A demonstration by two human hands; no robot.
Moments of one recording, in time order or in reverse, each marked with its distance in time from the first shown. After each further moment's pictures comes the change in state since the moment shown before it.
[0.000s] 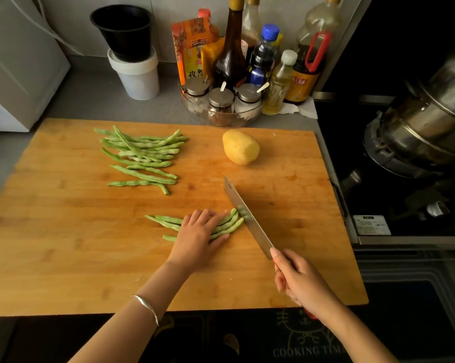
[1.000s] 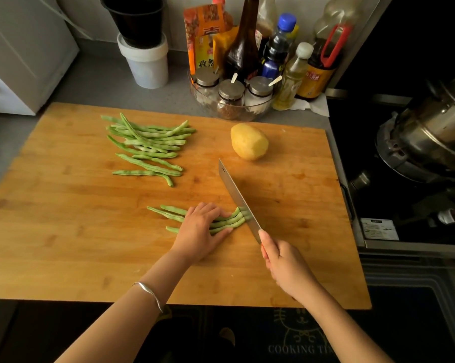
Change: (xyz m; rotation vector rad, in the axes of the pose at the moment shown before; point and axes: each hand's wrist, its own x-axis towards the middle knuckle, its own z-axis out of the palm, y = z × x) left_hand 0.004 -0.001 -0.001 -0.232 0.027 -0.078; right_hand 0.031 -0.012 0.018 -0.250 0.071 -0.047
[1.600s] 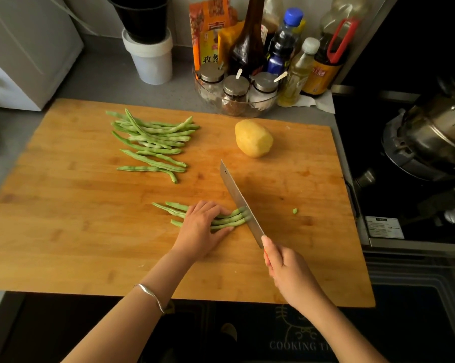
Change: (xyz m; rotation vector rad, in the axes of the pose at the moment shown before) left_hand -0.006 0.000 -0.002 -0.009 0.033 -0.034; right_hand -0.016 0.002 0.008 0.007 0.001 -0.019
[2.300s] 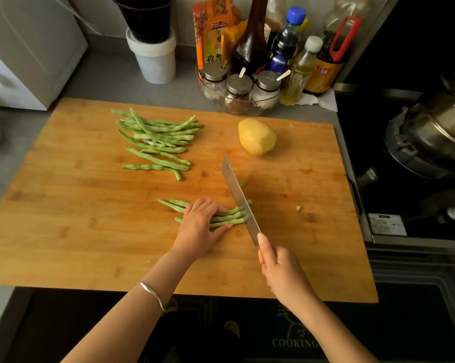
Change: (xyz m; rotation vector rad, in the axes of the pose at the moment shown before) left_hand -0.008 -0.007 -0.006 -0.001 0.045 -0.008; right_hand -0.005 -0.011 0.019 0.098 0.013 0.030
